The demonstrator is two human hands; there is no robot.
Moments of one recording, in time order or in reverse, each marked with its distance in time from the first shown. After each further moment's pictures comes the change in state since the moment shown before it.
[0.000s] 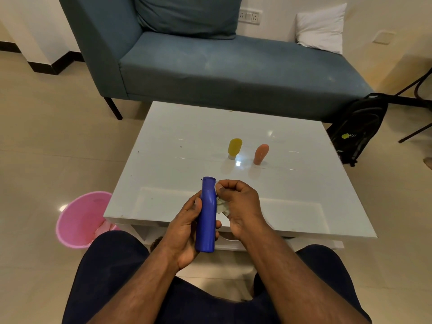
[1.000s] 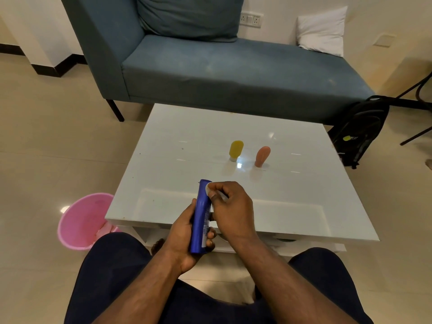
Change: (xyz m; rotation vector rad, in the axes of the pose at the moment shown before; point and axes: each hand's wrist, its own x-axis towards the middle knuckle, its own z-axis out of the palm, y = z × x) left_hand 0.002 -0.002 0.001 -0.014 0.054 -0.130; right_hand -0.021 0.003 0.008 -0.435 -0.049 -0.427
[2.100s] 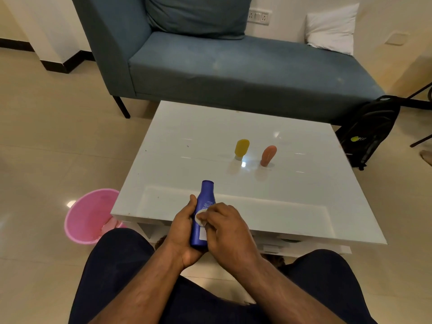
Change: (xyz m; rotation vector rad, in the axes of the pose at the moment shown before) left_hand 0.006 0.005 -0.010 -0.179 0.029 -0.108; right_hand -0.040 0.022 0.002 -0.548 -0.267 -0.417
